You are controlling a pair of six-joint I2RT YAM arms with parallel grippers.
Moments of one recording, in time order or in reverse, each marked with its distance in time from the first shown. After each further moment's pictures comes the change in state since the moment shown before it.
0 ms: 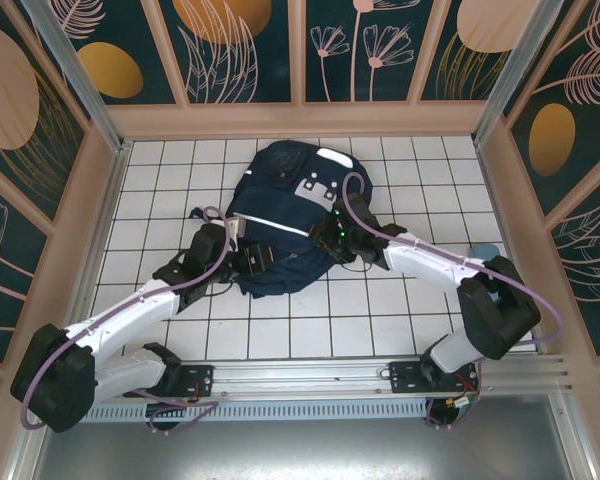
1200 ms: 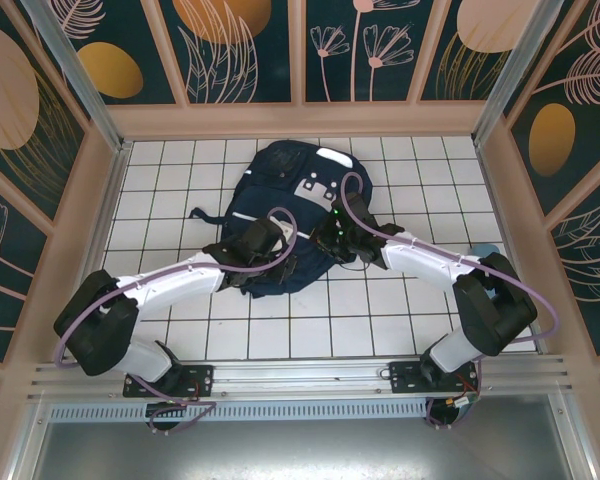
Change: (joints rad) left arm -0.203 0.346 0.270 -0.175 -0.208 0.423; right arm -0.001 0.013 0.002 0.037 -0.026 0.023
